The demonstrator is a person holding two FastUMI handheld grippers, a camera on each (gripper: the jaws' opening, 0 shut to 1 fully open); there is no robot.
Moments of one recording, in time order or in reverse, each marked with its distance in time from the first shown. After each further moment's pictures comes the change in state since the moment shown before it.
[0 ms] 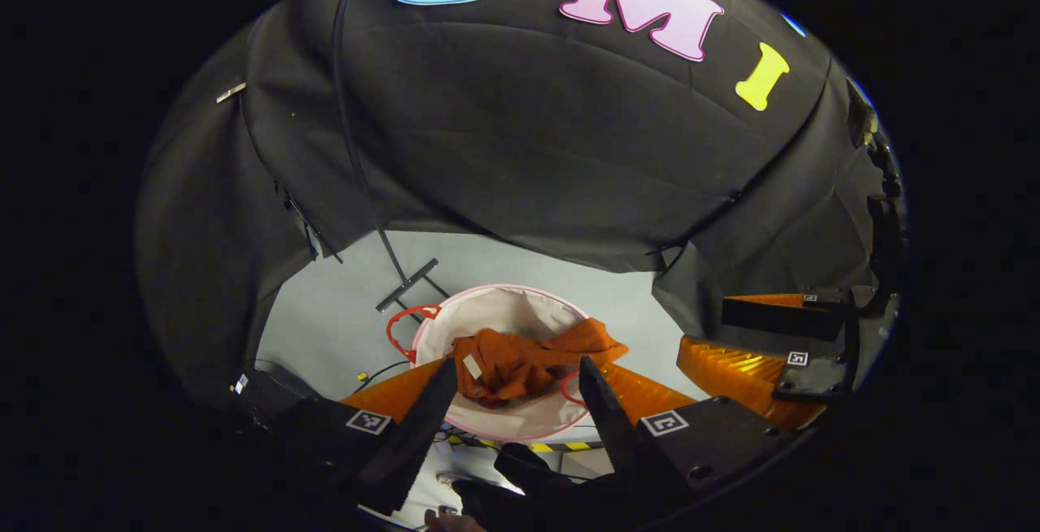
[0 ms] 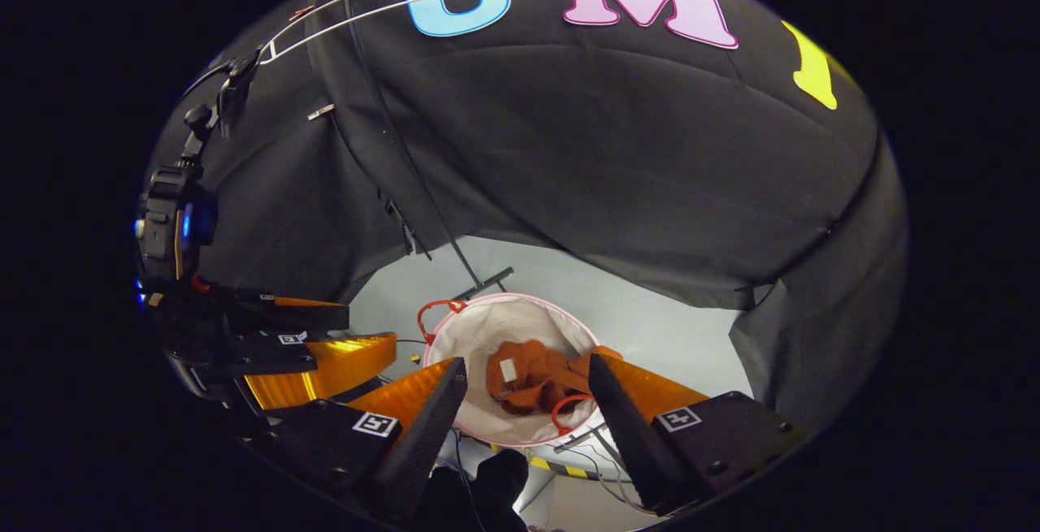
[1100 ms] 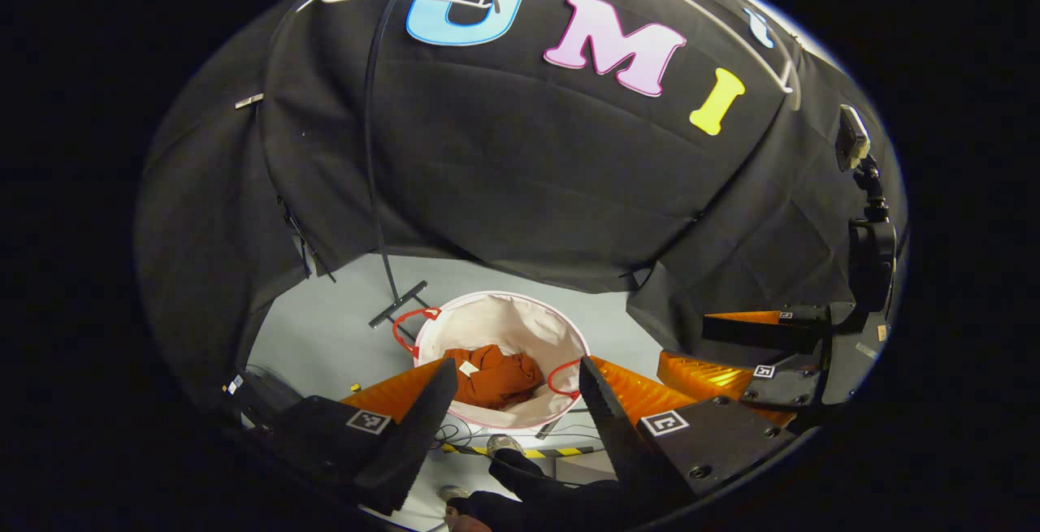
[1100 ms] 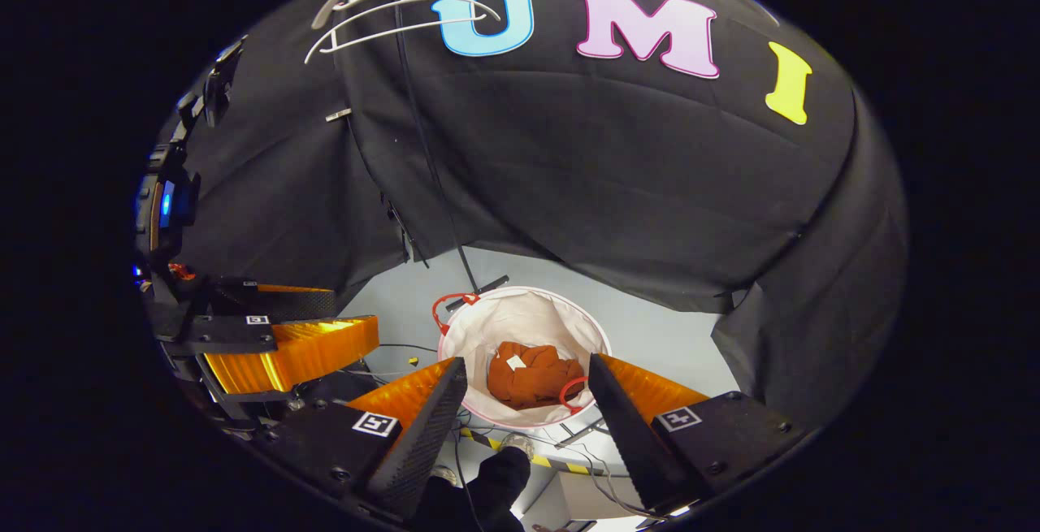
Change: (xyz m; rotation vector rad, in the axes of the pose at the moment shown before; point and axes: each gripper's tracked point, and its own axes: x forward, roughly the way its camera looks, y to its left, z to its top) left arm -0.130 0.015 -0.054 0.045 -0.186 -0.105; right arm -0.101 0.070 -0.051 -0.020 -0.112 -0.087
